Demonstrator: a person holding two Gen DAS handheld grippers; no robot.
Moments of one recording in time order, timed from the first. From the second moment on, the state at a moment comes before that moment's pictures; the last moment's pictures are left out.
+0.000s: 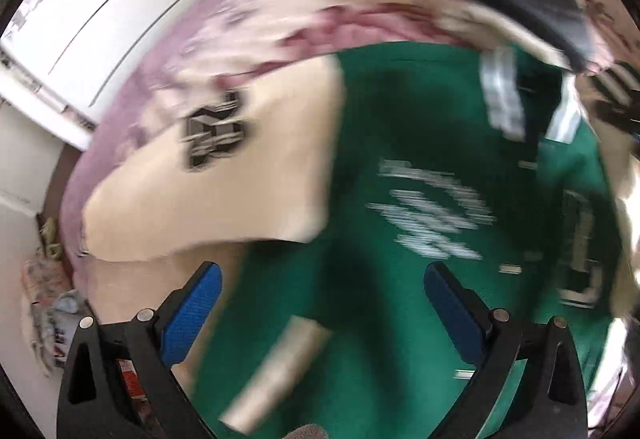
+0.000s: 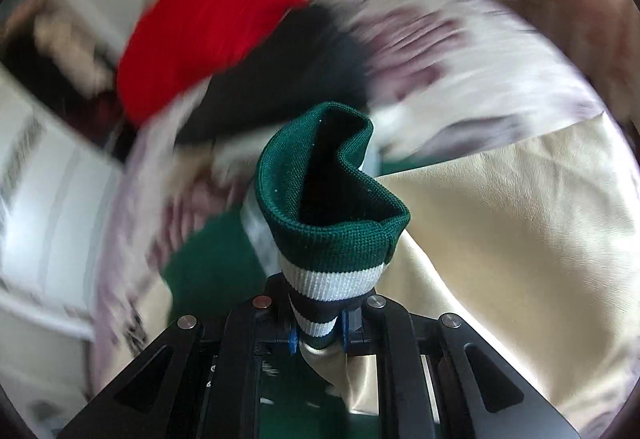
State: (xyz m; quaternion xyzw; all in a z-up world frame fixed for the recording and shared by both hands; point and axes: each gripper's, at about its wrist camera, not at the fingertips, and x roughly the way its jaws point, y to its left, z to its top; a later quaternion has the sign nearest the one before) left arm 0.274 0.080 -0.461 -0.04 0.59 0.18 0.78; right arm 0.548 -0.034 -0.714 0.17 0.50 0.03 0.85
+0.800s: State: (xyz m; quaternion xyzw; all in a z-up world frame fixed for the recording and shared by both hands) left arm 0.334 0.169 -0.473 -0.08 0.59 0.08 0.80; right arm 0.418 -0.014 -0.764 0.32 0.63 -0.05 0.71
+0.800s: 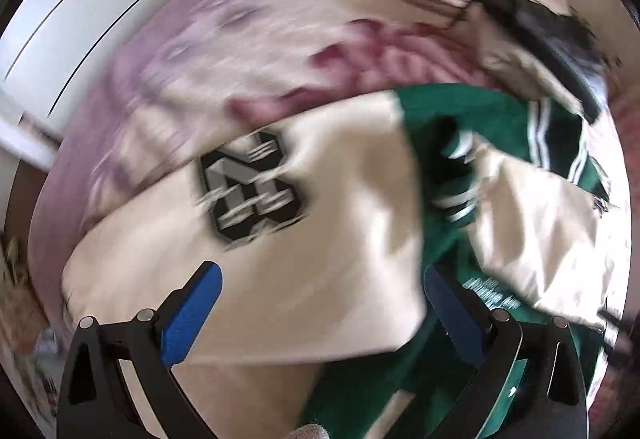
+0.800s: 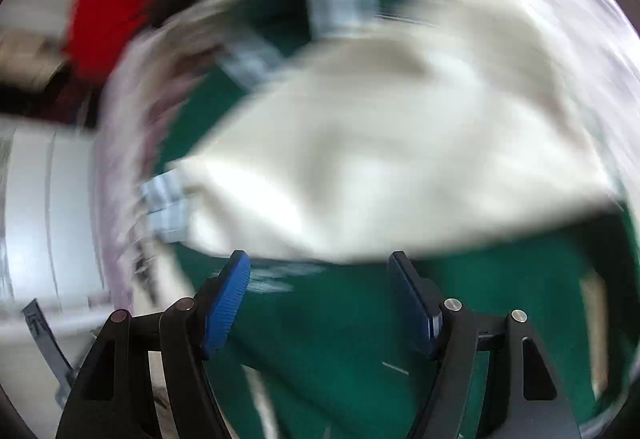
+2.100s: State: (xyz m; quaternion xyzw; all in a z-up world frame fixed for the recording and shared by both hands) left arm 0.156 0.137 -0.525 0.03 0.69 0.13 0.71; right arm 0.216 0.061 -0.860 0.25 0.74 -0.11 0.61
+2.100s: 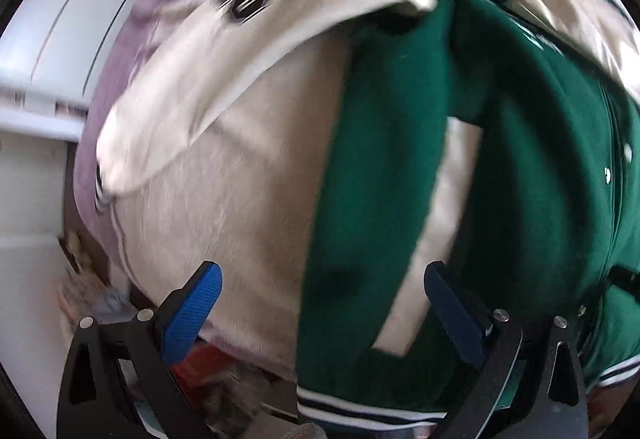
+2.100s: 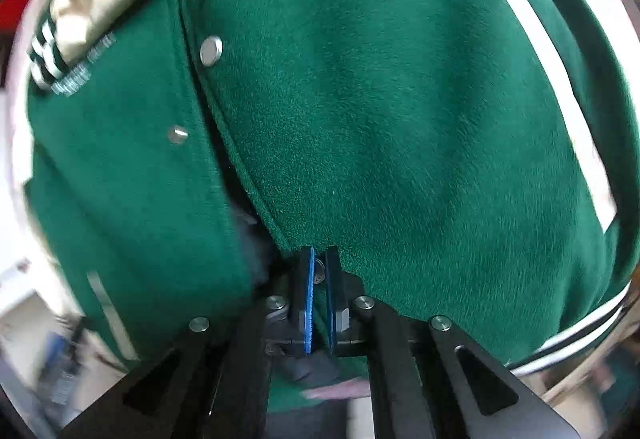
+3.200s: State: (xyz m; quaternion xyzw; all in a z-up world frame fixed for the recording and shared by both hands) left arm 0.221 0.538 -0.615 -0.58 0.40 0.24 0.66; right arm 0.327 0.137 -0.831 0.35 0.66 -0.08 0.66
